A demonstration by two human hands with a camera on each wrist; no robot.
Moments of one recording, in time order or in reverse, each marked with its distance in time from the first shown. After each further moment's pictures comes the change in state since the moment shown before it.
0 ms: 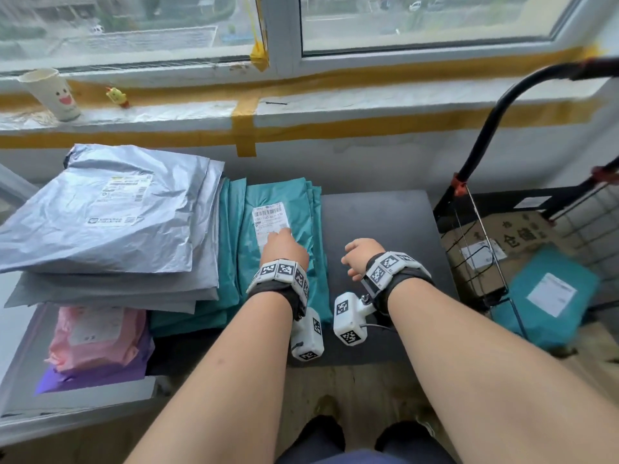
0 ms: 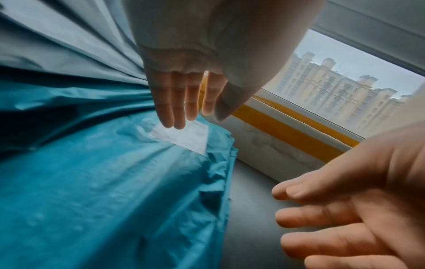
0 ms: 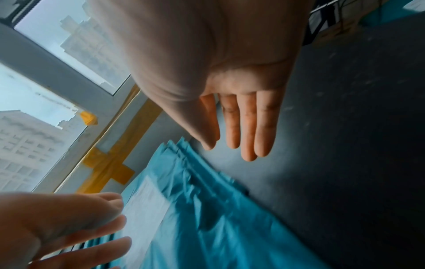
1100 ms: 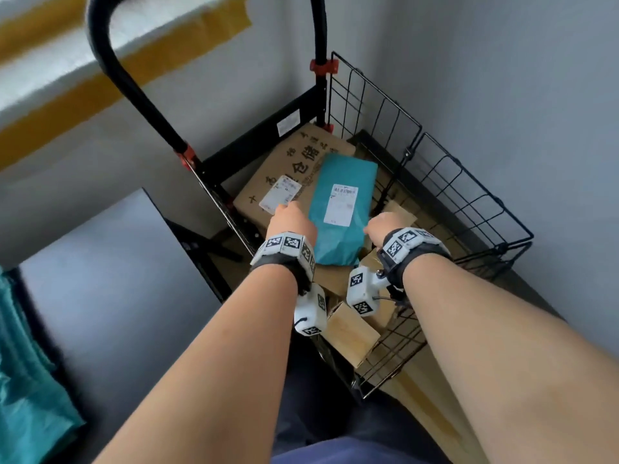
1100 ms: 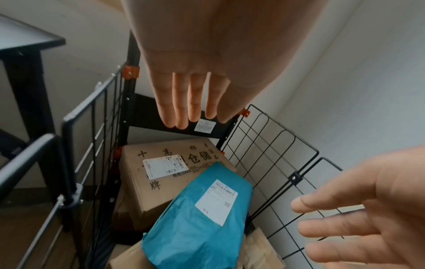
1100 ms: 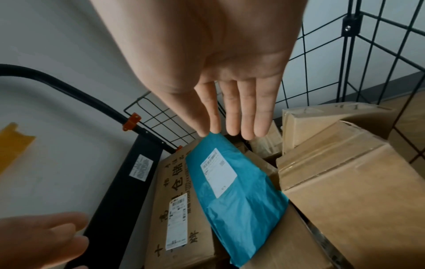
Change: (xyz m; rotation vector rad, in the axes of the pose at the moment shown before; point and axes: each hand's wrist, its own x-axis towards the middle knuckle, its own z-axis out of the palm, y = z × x) left_hand -0.150 0.372 0.319 0.381 -0.412 0.492; right_hand -0.006 0.418 -0.332 0.113 0.363 0.457
